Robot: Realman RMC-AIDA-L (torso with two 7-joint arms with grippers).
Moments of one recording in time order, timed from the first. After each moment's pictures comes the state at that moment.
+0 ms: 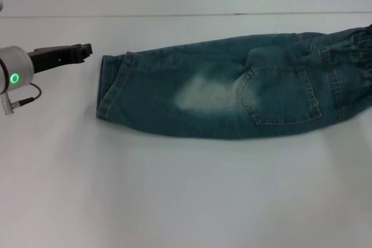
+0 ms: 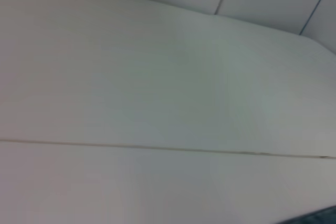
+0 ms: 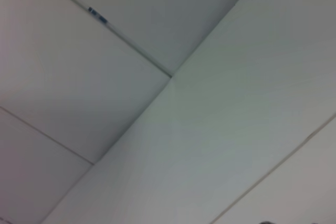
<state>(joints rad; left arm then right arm) -0.65 -2.16 0.63 0.73 2.20 0.85 -1.97 0.57 2.03 -0.27 -0.39 -1.75 -0.91 1.84</state>
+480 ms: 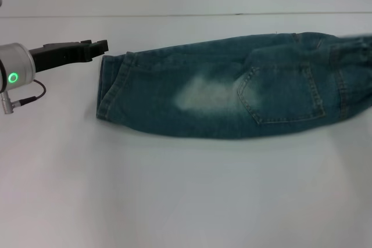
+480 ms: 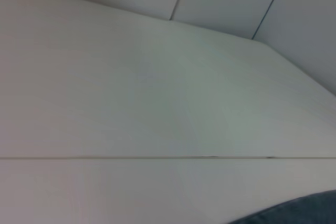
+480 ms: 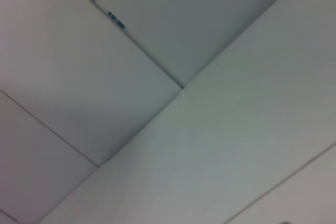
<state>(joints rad) -0.60 -2.16 0.70 0.82 2.13 0.97 -1.97 0.51 2.05 -0.29 -0.49 -1.73 -0.99 1.80</state>
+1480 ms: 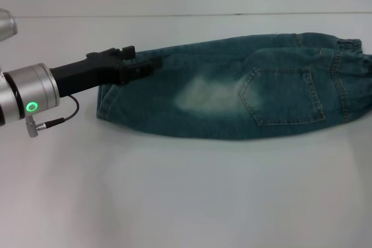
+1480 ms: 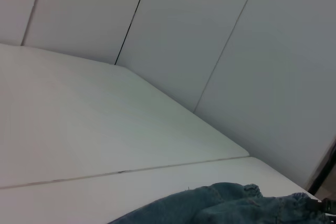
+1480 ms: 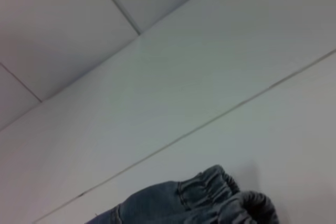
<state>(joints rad) -0.52 -2.17 0.79 0.75 1.82 1.25 -1.66 0.43 2.06 -0.40 -0.52 -1.83 -0.90 1.75</state>
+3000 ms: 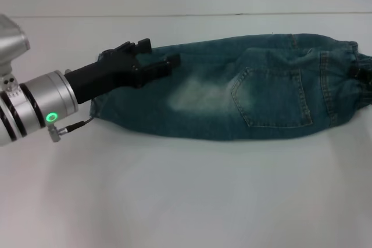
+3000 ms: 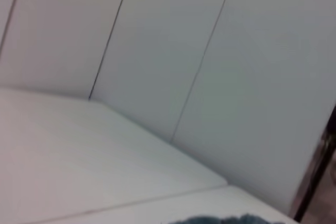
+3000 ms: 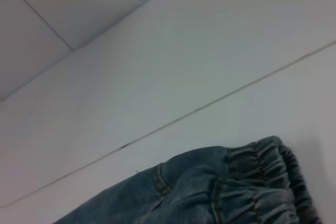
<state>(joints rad) -0.53 -2.17 0.85 0.58 1.59 1.25 -1.38 0.47 2.02 -0.61 -0.50 -1.84 -0.91 1.89</state>
